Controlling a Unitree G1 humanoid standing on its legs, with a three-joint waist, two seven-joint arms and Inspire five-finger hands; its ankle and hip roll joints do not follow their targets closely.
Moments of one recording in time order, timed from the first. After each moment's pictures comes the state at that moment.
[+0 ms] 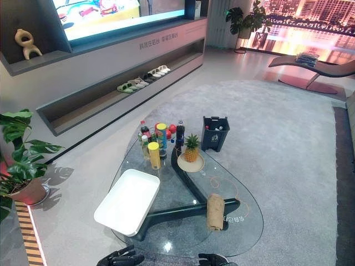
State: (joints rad) left arm 0.00 0.21 -0.28 1.20 -0.56 -0.01 -0.28; right arm -0.05 -0.26 0.38 1.19 0.25 0.06 0.17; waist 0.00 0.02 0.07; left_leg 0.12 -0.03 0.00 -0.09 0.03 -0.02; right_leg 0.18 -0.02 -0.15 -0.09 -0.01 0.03
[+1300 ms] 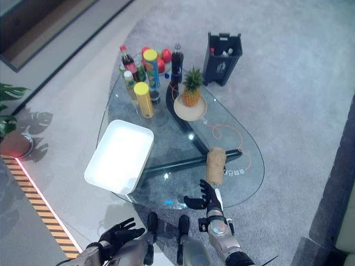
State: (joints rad) left arm -0.16 0.24 -0.36 1.08 -0.65 -0.03 -0.18; right arm -0.18 -0.32 0.42 0.59 0.31 -0.10 -0.48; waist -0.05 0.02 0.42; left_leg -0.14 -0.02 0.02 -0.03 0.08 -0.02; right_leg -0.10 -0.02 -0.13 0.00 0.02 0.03
